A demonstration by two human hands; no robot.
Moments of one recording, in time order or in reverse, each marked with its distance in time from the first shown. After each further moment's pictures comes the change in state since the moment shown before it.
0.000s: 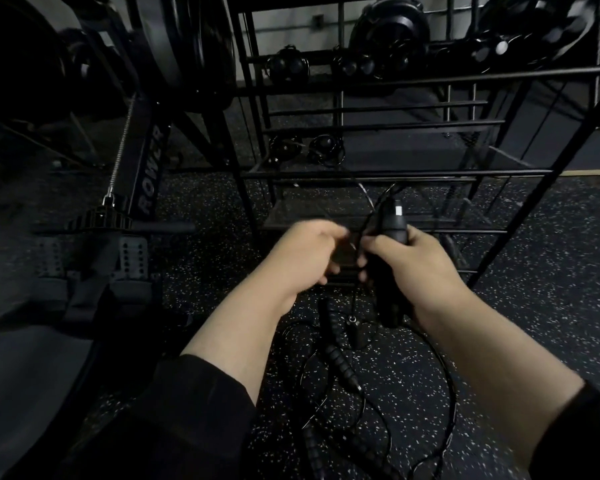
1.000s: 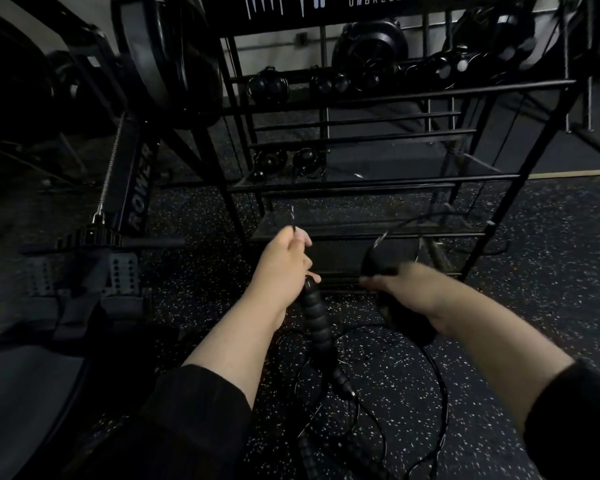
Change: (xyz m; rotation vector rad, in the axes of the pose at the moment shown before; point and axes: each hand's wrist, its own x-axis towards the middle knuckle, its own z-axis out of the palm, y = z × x) left_hand 0.006 -0.020 0.011 -0.088 0.227 -0.023; right_hand 0.008 0.010 -0.048 -0.503 -0.062 0.372
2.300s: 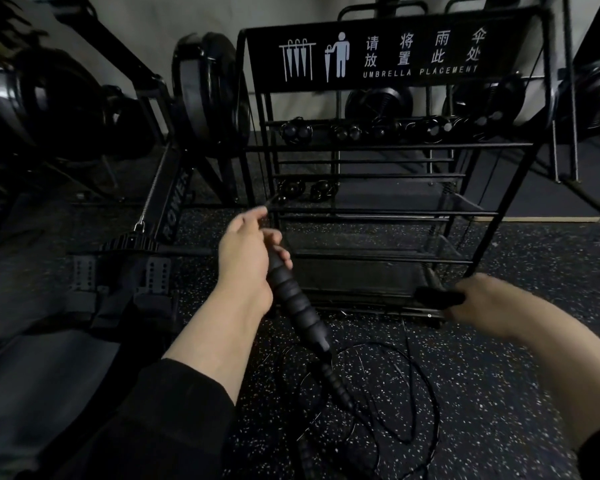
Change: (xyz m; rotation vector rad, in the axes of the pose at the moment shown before) left_hand -0.074 0.060 -0.065 -0.754 0.274 0.056; right_hand -0.086 0.006 -0.074 -0.967 0.193 -0.114
